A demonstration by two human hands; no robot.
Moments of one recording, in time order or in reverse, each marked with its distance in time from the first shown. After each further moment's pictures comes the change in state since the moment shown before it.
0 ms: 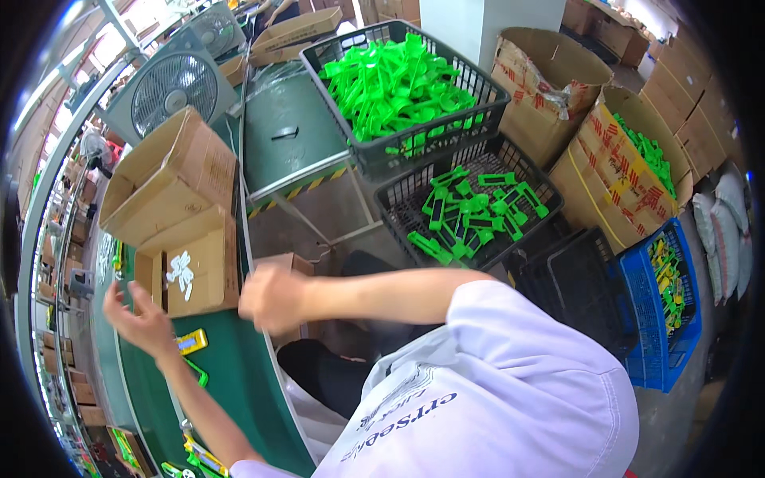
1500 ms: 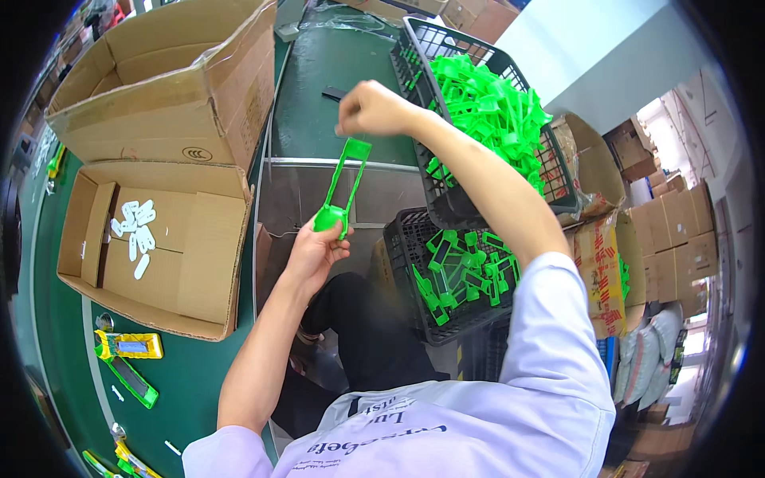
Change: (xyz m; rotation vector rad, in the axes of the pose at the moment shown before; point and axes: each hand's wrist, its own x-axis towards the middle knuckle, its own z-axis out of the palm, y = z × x) left_hand -0.148 0.107 0.240 -1.861 -1.002 -1.689; right_hand 0.093 0.322 -0.048 0.063 -0.841 0.692
